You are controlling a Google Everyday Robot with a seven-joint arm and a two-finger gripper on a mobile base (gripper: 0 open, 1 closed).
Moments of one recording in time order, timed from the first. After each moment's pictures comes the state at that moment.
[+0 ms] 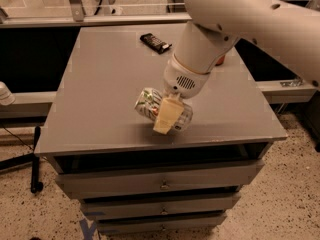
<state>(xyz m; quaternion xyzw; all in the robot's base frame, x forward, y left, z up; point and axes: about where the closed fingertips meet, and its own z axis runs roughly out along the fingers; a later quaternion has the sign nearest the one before) 0.480 -0.016 0.858 -0.63 0.76 0.15 0.11</state>
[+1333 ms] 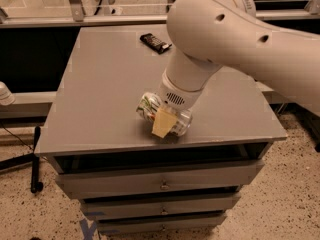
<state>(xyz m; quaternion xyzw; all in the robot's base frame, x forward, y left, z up) 0.488 -0.023 0.840 -0.56 0.81 0.05 0.14</state>
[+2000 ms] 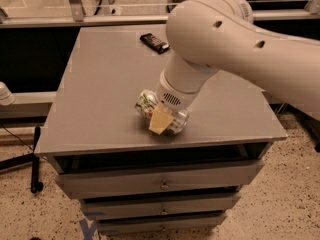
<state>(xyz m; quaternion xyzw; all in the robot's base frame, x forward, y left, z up) 0.500 -0.017 0.834 -0.54 0.82 0.05 0.17</state>
